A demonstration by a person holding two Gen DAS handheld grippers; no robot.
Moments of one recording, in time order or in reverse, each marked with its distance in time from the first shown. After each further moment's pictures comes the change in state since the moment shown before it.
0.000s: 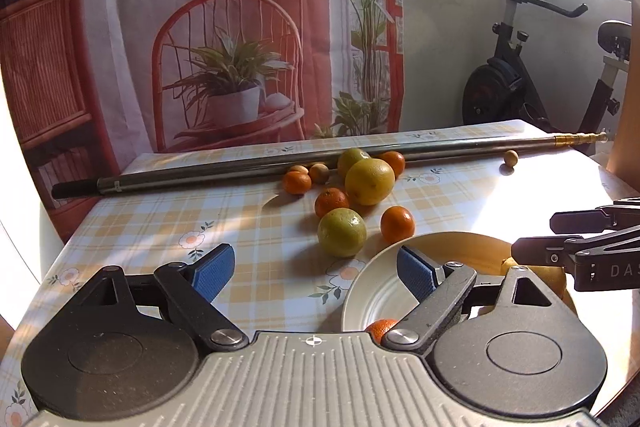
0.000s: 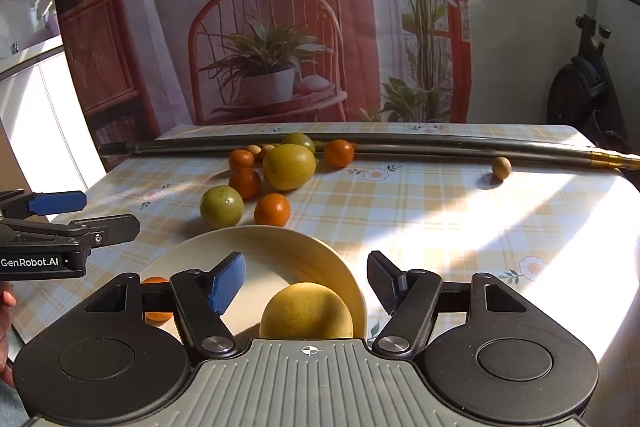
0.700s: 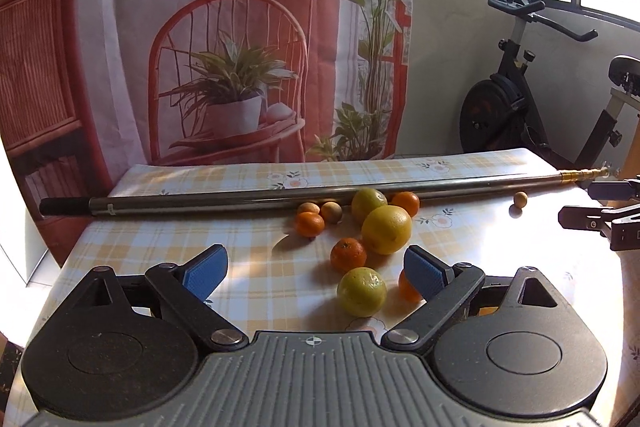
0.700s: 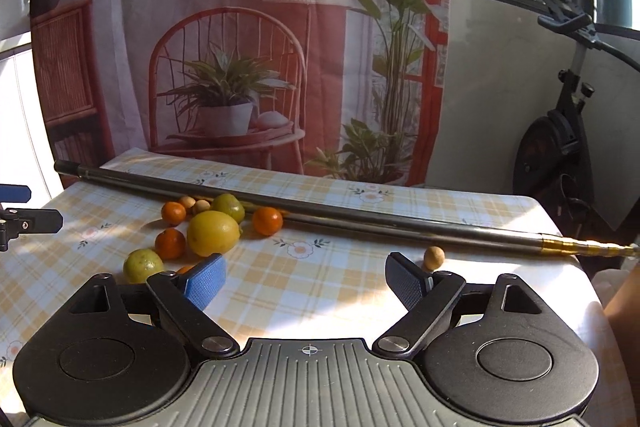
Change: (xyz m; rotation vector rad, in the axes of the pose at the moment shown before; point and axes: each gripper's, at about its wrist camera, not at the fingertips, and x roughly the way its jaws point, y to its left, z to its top) left arm 0.026 0.036 0.050 -0.077 0.028 -0.070; right arm 0.006 -0.052 0.072 -0.092 -0.050 -0.115
